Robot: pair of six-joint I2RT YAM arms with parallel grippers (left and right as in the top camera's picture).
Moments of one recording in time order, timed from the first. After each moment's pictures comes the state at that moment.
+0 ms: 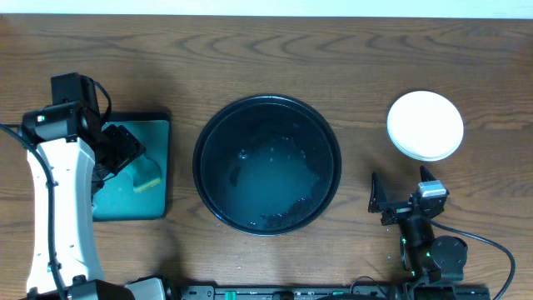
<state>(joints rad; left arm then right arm) 0.24 1.44 1.34 -1.33 -0.06 -0.54 0.01 0.01 0.01 -0.06 -0.14 0.06</state>
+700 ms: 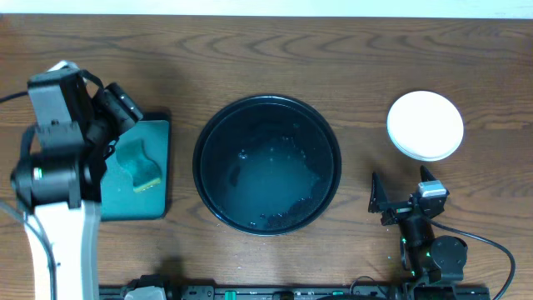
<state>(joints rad) 0.12 1.15 1.34 -0.90 -0.06 -0.46 0.01 0.01 0.01 -0.06 -0.14 0.06</state>
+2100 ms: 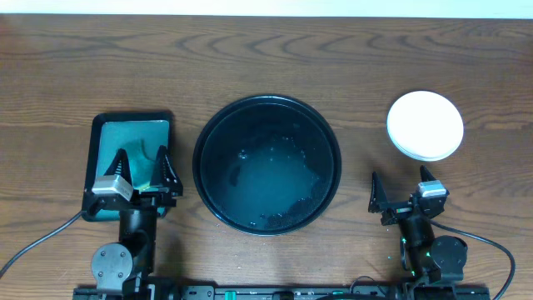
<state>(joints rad) -0.07 0.17 0.22 0.13 -0.06 -0.32 0.01 0.01 0.01 -0.06 -0.14 0.06</state>
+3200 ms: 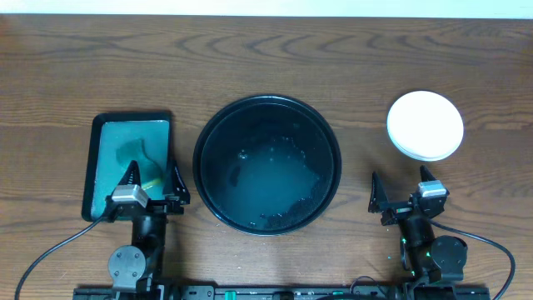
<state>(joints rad) -0.07 0.01 0.01 0.13 -0.06 -0.26 0.01 0.01 0.01 -0.06 -0.14 0.06</state>
